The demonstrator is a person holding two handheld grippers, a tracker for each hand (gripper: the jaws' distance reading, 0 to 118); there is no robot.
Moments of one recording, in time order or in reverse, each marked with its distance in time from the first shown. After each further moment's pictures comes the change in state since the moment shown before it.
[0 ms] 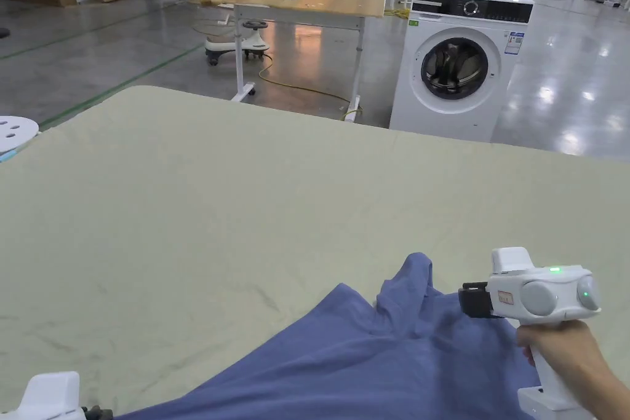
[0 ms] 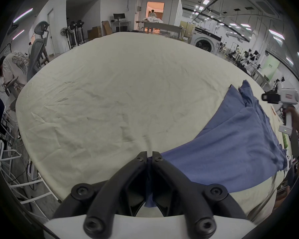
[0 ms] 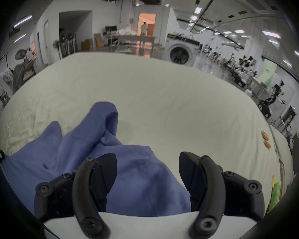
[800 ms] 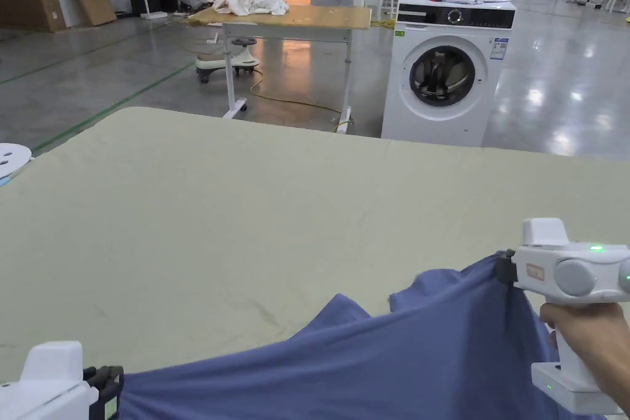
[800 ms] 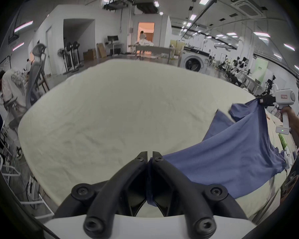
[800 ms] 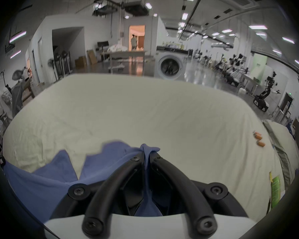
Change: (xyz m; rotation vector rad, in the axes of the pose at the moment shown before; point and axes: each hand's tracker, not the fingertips) left arm 0.024 0.049 0.034 0.250 -0.031 -0.099; right arm 0.038 0.016 0.084 0.233 -0.066 -0.152
